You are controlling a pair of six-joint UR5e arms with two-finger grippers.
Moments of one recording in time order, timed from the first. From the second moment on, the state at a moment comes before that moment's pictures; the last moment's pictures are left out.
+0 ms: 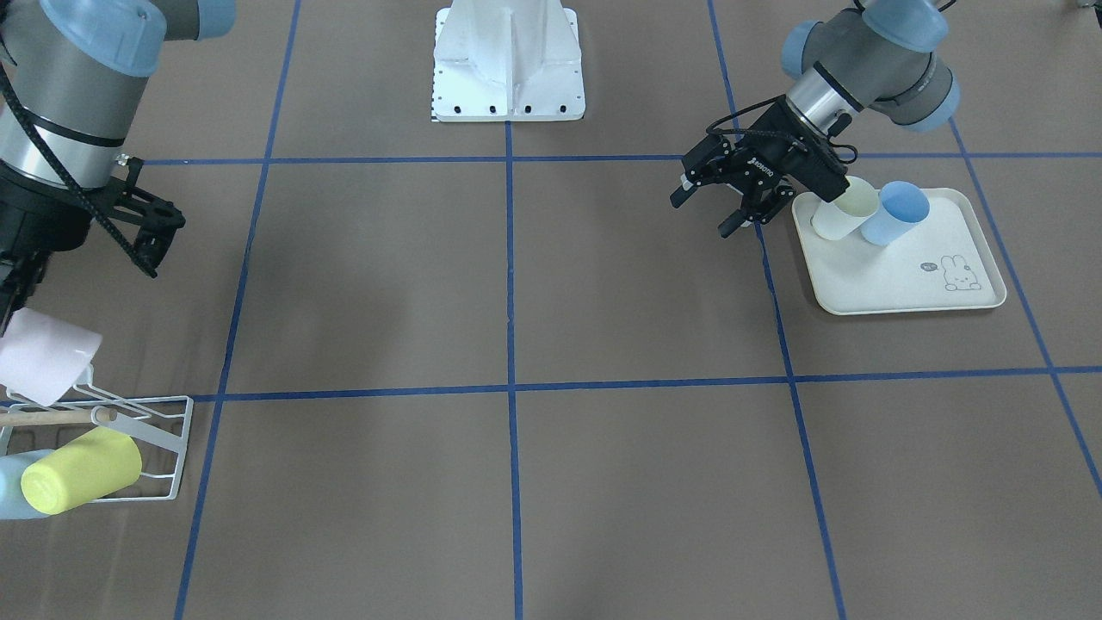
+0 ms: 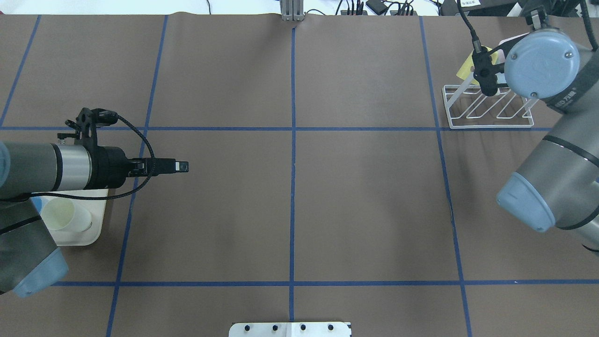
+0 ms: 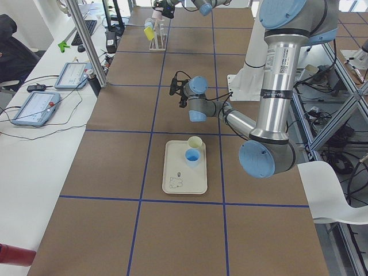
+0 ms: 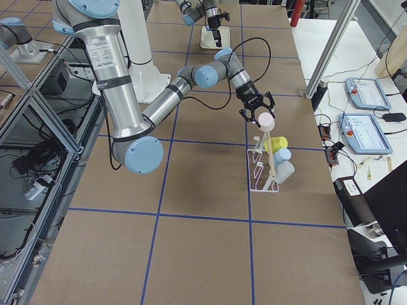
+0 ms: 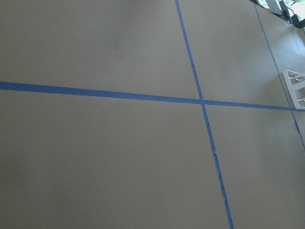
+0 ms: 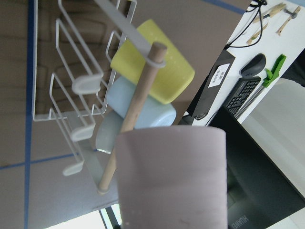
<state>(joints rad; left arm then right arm) -0.64 -1.68 -1.83 -2.65 -1.90 -1.30 0.86 -1.28 2.01 -1.83 1.11 -0.89</state>
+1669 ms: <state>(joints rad) -0.64 -1.68 -1.83 -2.65 -1.90 -1.30 0.78 -1.36 1.86 -1.82 0.98 -0.82</state>
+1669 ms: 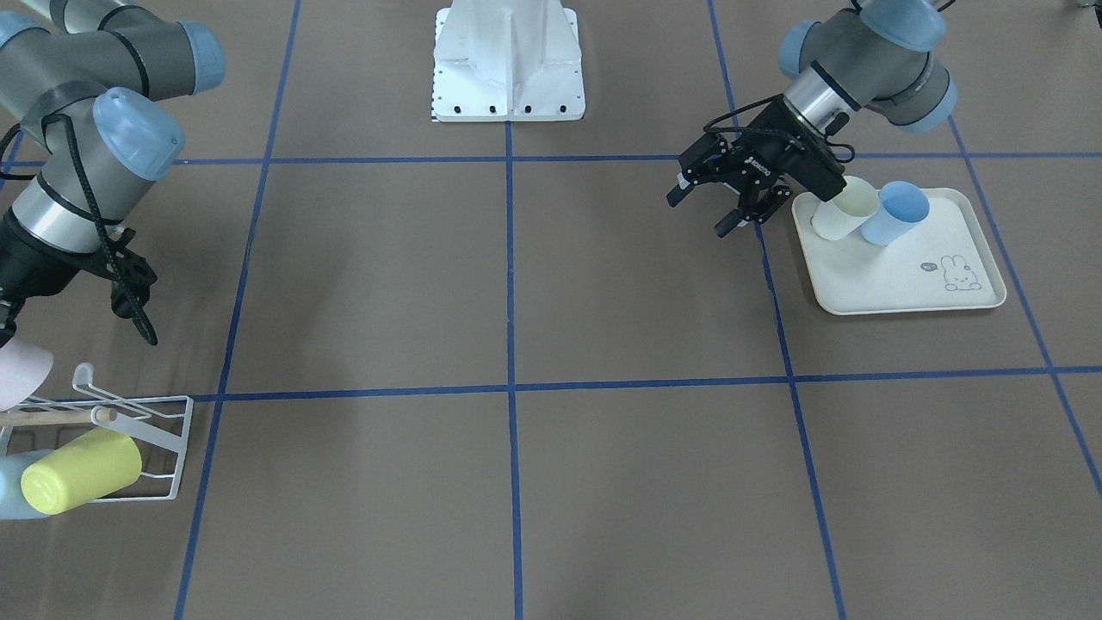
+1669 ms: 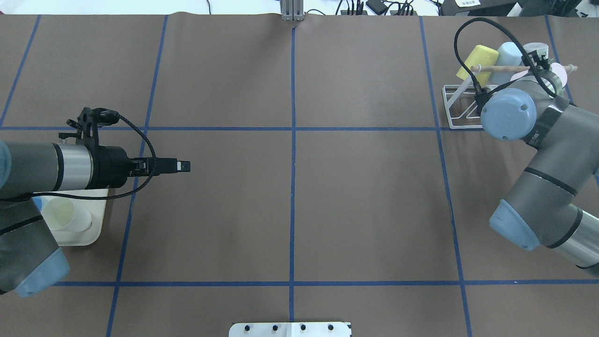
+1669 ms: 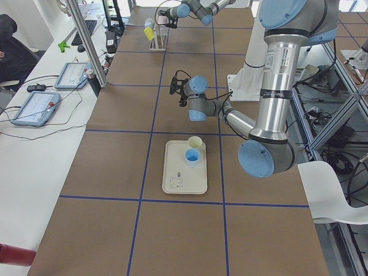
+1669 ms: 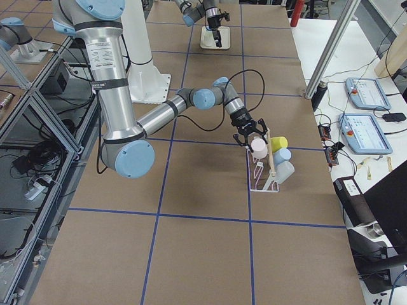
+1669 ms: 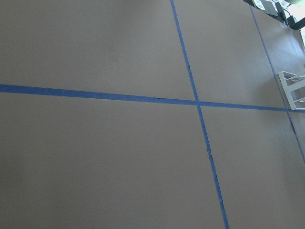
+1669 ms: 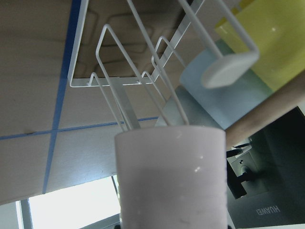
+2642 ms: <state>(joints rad) -0.64 -1.69 -1.83 -2.65 -1.90 -1.30 0.73 -1.34 1.80 -1.81 0.97 -0.82</state>
